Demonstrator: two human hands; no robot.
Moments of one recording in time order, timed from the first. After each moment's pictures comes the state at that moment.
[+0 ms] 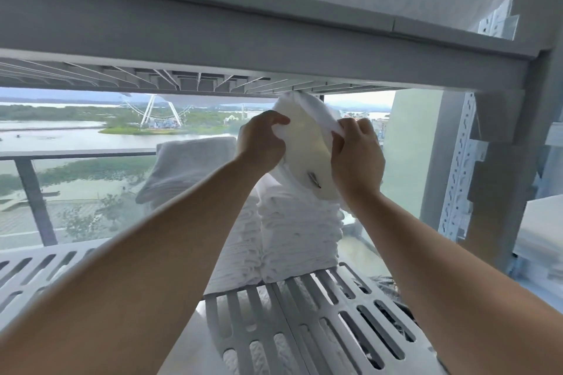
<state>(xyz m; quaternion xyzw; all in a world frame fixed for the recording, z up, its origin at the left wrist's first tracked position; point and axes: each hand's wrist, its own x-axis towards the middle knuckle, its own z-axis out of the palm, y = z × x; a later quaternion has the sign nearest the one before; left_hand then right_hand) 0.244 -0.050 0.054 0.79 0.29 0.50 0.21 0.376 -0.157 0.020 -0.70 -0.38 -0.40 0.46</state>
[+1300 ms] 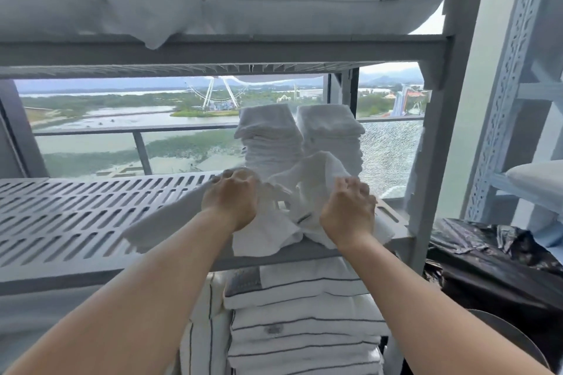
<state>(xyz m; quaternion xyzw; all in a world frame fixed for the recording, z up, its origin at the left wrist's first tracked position) -0.007 -0.226 -0.077 0.86 0.46 0.18 -0.11 0.189 -0.330 -0.118 -0.83 -0.45 -0.17 0.30</state>
